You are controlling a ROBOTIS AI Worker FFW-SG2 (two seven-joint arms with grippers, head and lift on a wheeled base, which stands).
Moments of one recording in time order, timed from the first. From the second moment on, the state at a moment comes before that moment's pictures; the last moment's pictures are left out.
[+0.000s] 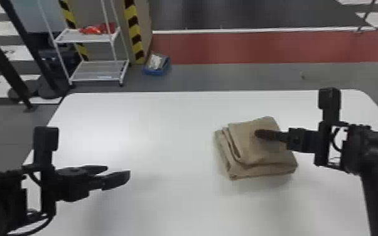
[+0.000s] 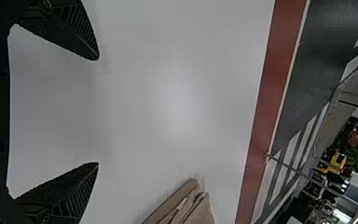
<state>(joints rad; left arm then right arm) 0.20 0.35 0.26 -2.08 0.39 1.12 -0.57 -0.29 0.00 -0.18 -1.58 0.09 1.08 0.80</state>
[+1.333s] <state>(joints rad) 0.18 0.35 0.27 -2.08 0.44 1.10 -0.57 -0.14 0.00 0.01 -1.87 0.13 1.33 1.08</state>
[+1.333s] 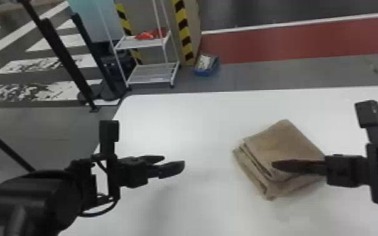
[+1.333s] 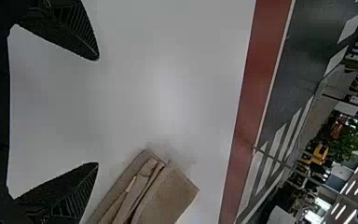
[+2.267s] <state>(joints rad) -0.24 0.29 -0.09 -1.58 0.25 0.76 -0.90 -0.14 0.00 -0.15 -1.91 0.36 1.52 1.06</state>
